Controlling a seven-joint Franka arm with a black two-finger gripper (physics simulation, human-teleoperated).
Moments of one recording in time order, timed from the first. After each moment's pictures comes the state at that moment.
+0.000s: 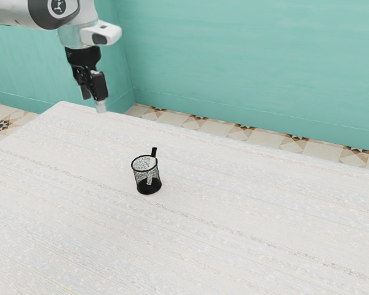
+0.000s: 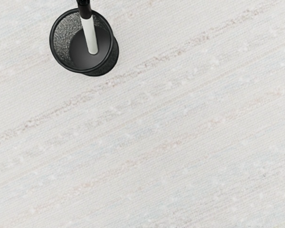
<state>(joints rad) 0.17 0.02 -0.17 -1.54 0.04 1.50 0.46</state>
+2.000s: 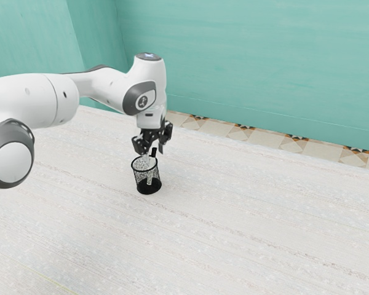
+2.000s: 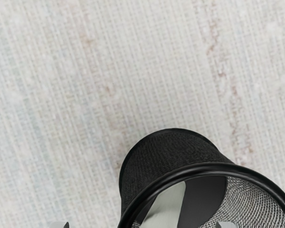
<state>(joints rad) 0.07 0.64 -0.15 -1.36 0.23 1.96 1.75</state>
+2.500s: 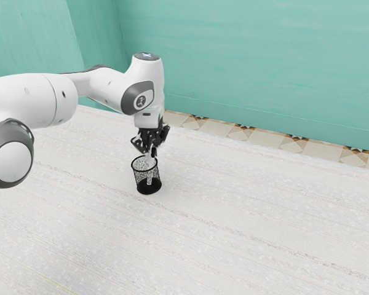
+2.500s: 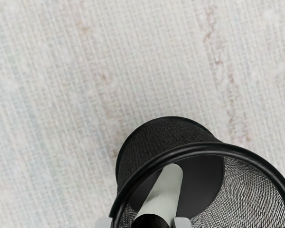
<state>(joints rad) 0.08 0.64 -0.14 -1.35 0.23 1.96 1.76</state>
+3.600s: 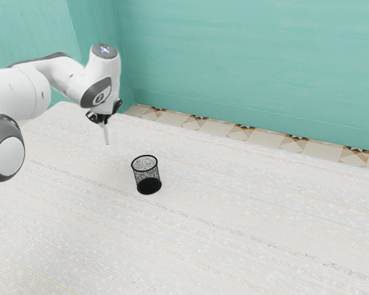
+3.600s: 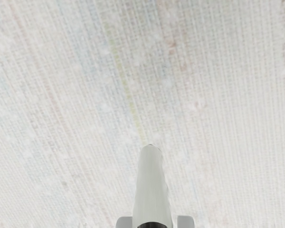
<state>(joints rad) 0.11 0.61 0.10 -1.38 0.43 2.23 1.81</state>
